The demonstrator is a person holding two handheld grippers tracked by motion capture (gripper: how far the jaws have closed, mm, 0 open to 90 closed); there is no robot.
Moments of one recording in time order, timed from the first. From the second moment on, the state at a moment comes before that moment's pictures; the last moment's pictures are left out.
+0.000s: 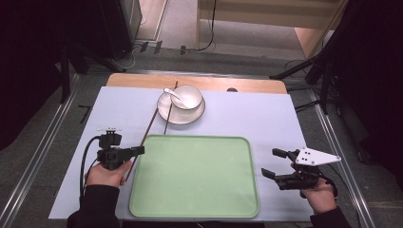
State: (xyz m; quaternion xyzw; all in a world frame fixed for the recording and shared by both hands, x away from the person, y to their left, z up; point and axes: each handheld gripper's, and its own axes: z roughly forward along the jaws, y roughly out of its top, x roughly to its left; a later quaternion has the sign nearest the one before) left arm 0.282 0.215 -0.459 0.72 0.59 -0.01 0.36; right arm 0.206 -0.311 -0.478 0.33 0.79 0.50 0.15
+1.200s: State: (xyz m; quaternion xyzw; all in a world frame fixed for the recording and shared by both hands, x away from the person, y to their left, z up) left arm 0.243 0.191 -0.501 0.75 0.60 0.01 0.28; right arm 0.208 -0.309 -0.478 0.33 0.79 0.50 0.15
